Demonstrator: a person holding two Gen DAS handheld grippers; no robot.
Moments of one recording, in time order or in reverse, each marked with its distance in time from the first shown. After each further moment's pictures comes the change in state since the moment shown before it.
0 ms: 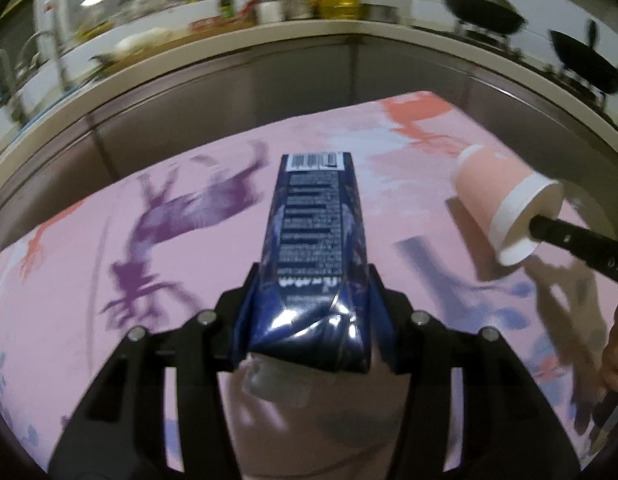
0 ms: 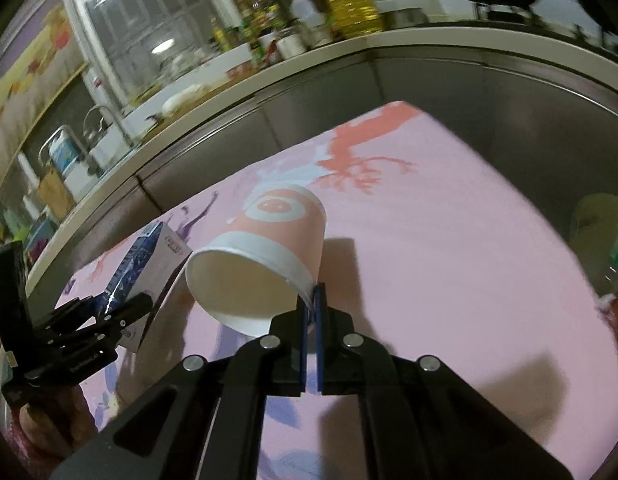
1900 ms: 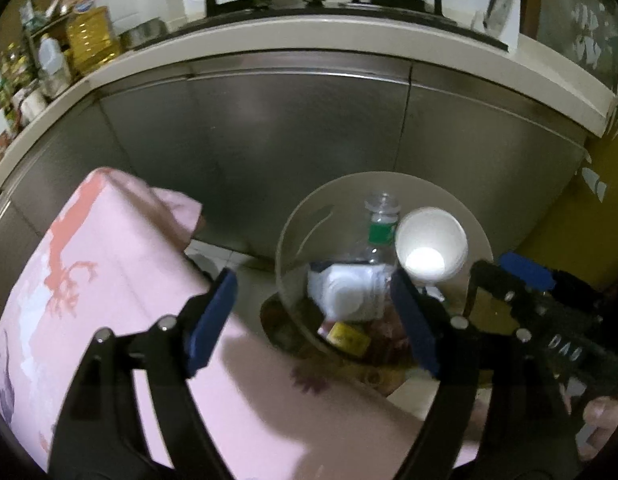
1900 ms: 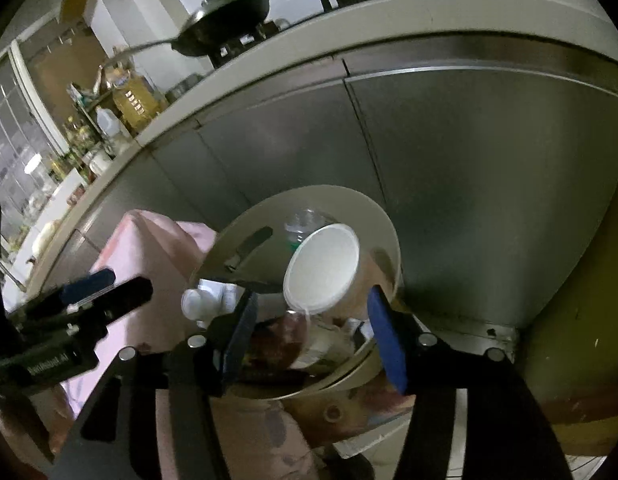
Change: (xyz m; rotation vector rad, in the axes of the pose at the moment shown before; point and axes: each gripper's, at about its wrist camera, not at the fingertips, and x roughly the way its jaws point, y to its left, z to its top) left arm 0.056 -0.352 0.084 0.397 0.056 -0.341; right arm -0.138 -0.262 -0.039 0.422 -0.197 -0.355
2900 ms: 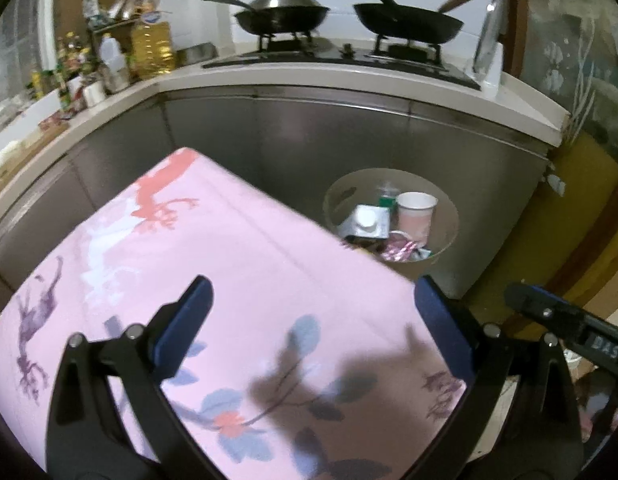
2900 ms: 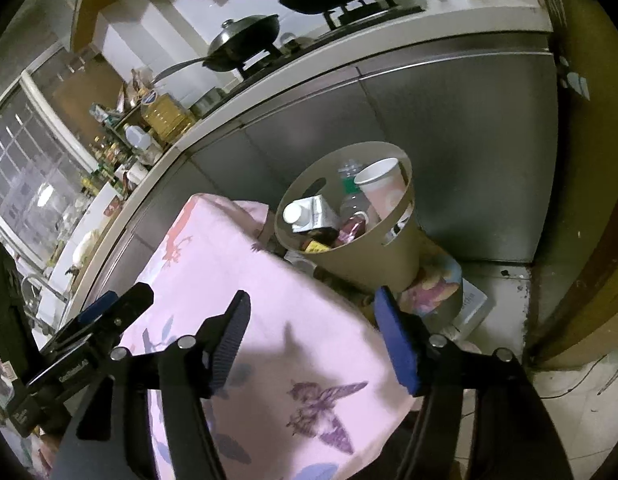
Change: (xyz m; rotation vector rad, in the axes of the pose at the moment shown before) left arm -0.151 0.032 -0.101 -0.069 -0.137 0.057; right arm -0.133 0.064 -0.092 0.106 -0.003 0.053
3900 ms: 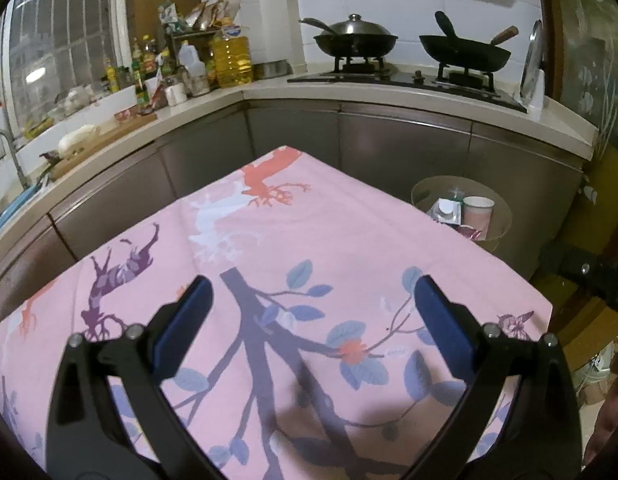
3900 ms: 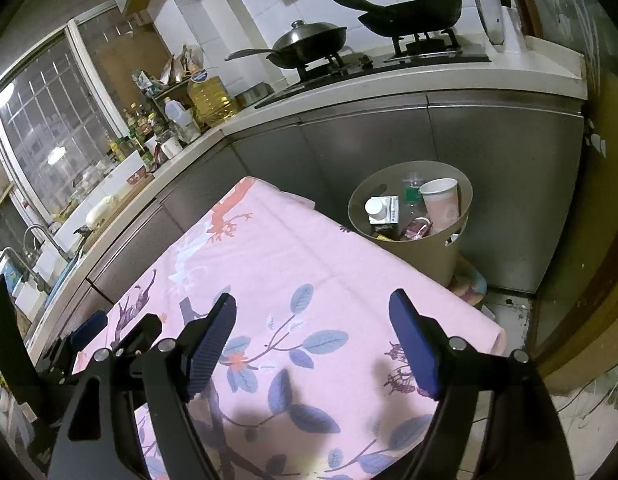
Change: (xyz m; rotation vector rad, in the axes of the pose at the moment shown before) left arm -0.080 0.071 -0.064 -0.076 -0.084 0.174; right arm -0.025 0.104 -0.043 -0.166 -0.054 -0.011
